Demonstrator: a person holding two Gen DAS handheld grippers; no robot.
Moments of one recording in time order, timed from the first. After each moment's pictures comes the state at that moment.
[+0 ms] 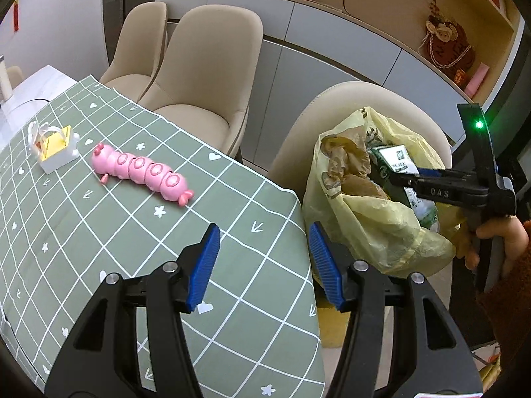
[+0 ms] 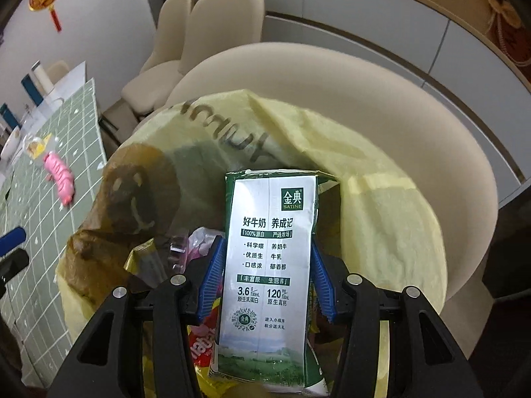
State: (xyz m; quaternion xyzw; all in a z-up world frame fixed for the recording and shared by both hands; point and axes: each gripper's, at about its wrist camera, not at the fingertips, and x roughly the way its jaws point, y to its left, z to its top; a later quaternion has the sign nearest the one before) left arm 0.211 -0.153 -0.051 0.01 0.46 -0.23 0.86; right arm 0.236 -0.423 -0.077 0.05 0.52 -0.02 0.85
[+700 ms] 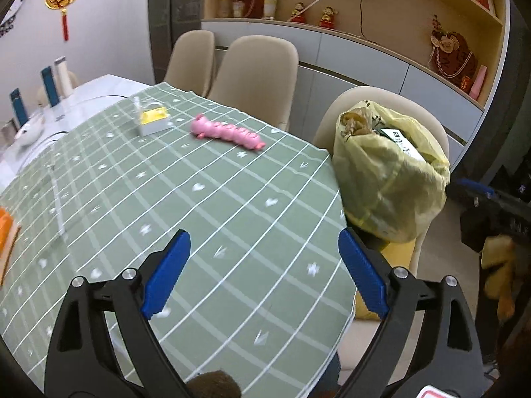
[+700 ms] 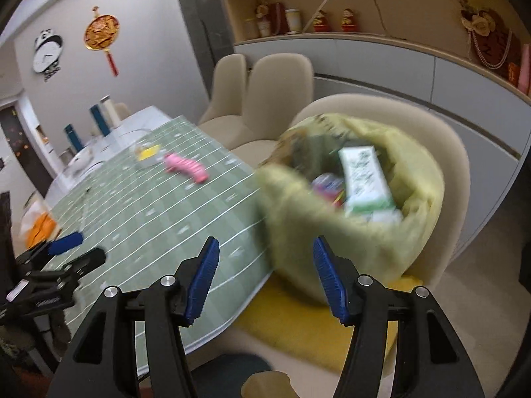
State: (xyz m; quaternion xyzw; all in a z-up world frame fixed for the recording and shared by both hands) left arm 0.049 -0.061 -0.024 0.03 0.39 -0.15 0.91; right arm 0.020 -0.298 -0.014 0.10 0.37 0.04 0.92
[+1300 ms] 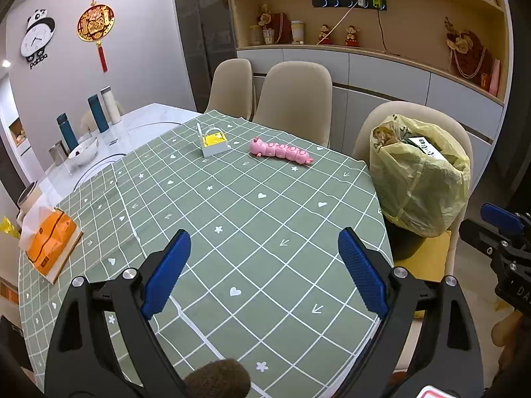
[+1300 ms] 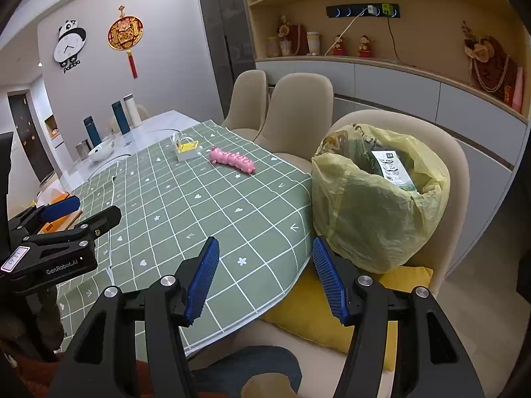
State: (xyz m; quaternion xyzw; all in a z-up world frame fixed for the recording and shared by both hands) left arm 0.001 -0.026 0.009 0.08 0.34 -0.07 0.94; right arm -0.041 -0.223 -0.005 0.07 0.32 0.03 0.94
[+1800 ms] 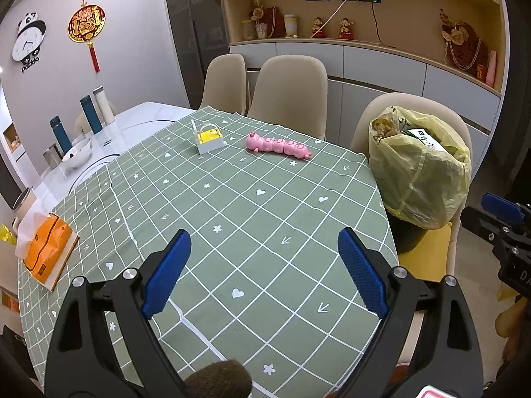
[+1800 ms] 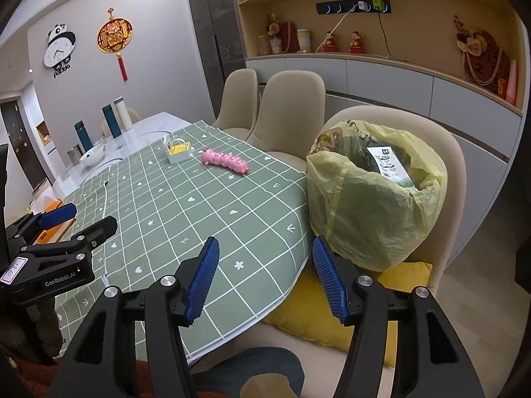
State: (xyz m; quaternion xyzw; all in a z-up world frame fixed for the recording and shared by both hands) left arm 0.011 -0.022 0.002 0.09 0.35 -0.08 0.93; right arm -0.036 -0.223 -0.007 0.08 0.33 0.01 0.94
